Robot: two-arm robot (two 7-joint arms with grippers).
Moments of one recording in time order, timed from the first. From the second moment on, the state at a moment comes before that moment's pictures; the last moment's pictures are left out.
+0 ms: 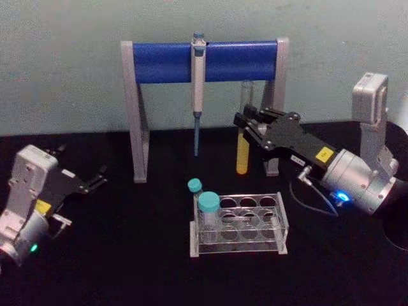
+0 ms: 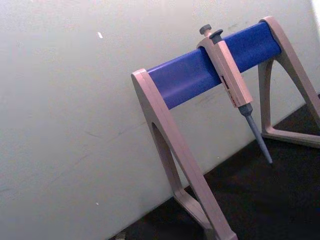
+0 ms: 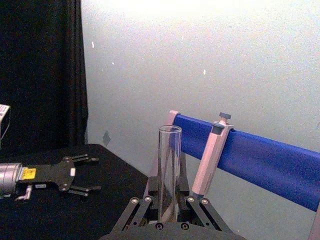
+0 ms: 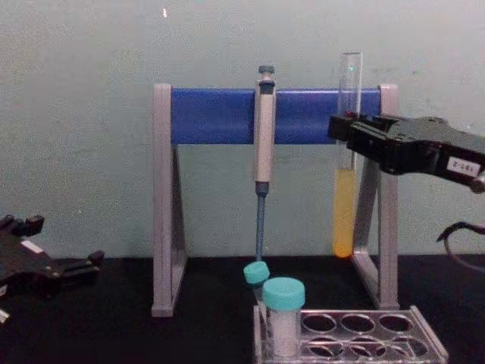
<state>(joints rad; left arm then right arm) -0.20 0.60 0.45 -1.41 -0.25 -0.12 0.03 0.33 0.44 -0.39 -1.49 0.51 -0.10 0.55</state>
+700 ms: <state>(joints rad) -0.20 0.60 0.45 -1.41 -0.25 -0.12 0.03 0.26 0.47 -0.34 -1.54 0.52 -0.10 0.50</state>
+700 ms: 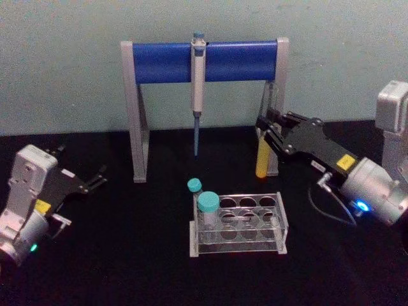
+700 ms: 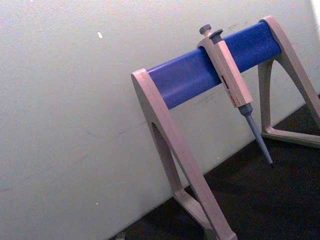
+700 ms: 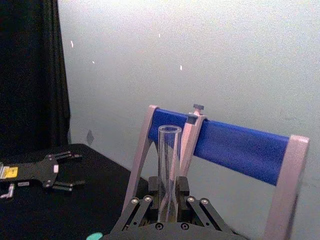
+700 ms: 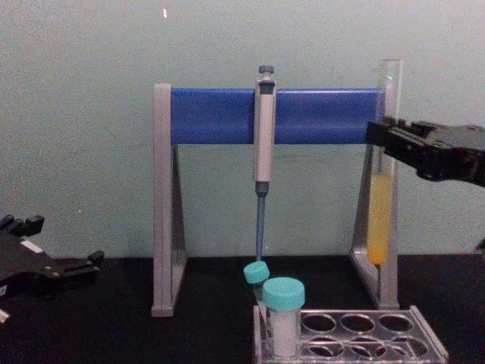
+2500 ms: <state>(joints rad) -0.20 0.60 0.45 -1.41 -0.25 -0.12 0.03 0.25 0.42 -0.32 -1.48 0.51 -0.12 0.48</state>
